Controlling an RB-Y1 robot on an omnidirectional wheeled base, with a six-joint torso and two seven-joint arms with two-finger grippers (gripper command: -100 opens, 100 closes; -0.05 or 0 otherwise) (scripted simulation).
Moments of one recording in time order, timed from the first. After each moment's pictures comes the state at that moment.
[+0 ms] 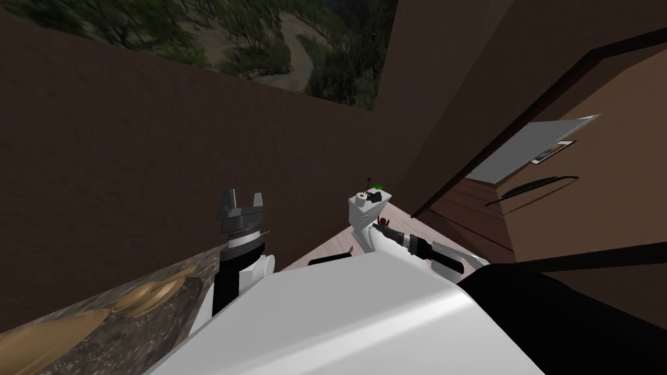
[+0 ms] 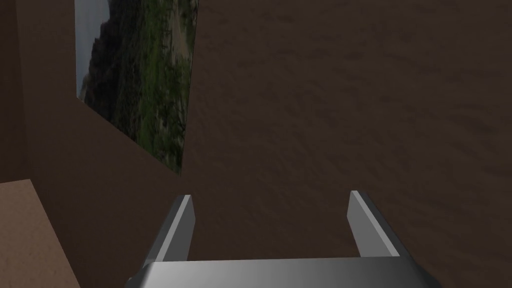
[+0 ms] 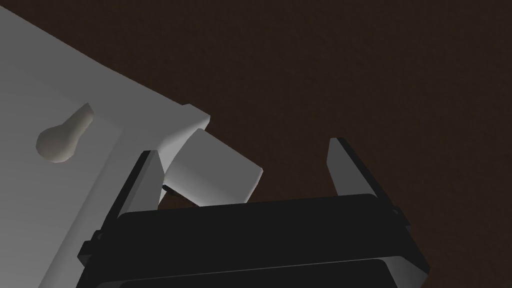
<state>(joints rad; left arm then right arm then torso) 0.52 -0.01 0.04 -2.36 -0.04 -0.48 0.17 0.67 -1.18 0.21 -1.76 0.03 -0.61 -0.20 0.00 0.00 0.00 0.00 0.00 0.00</state>
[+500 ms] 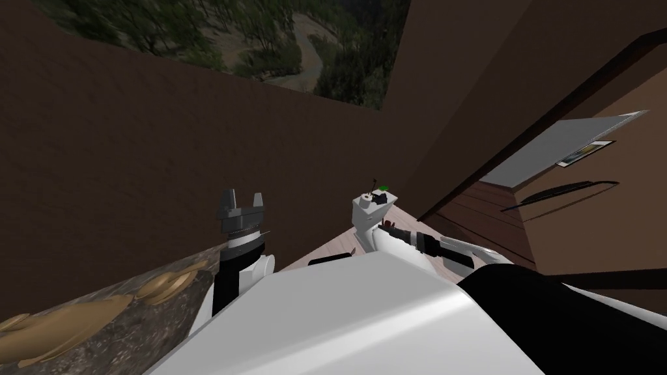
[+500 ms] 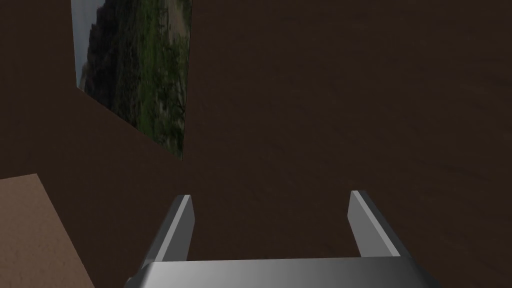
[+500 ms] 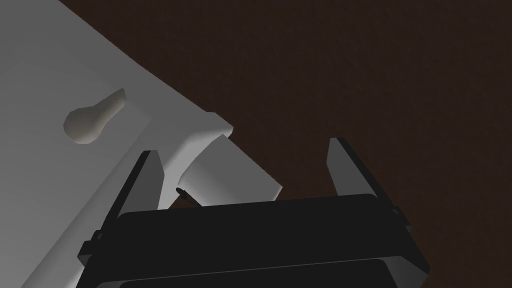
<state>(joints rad) 0.52 -0.01 0.04 -2.36 -0.04 -0.48 0.17 0.69 -1.32 0.20 -1.69 0.05 -0.60 -0.22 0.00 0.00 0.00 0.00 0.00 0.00</state>
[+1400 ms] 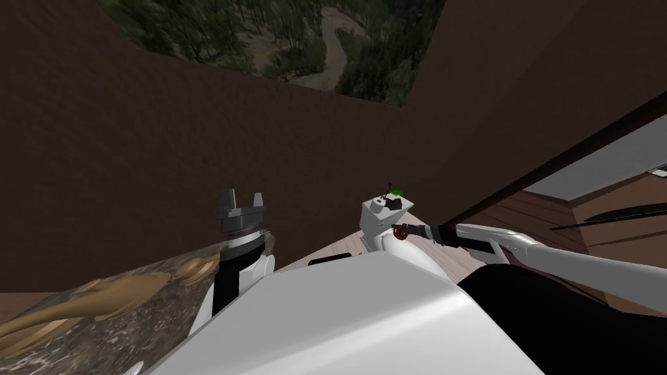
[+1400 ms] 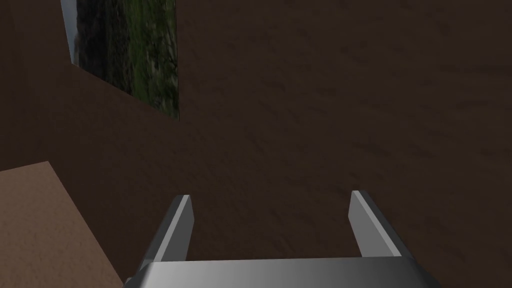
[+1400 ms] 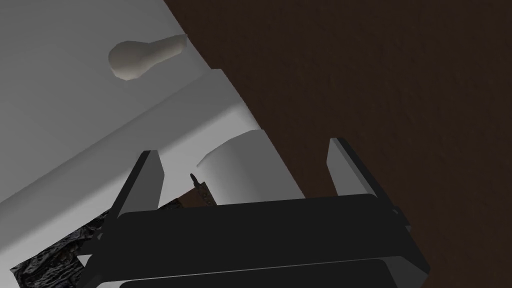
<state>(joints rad) 0.52 -0.01 0.04 -2.36 -0.04 -0.48 0.17 0.72 -1.56 0.18 -1.52 0.10 -0.61 -0.24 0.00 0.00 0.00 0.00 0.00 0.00</state>
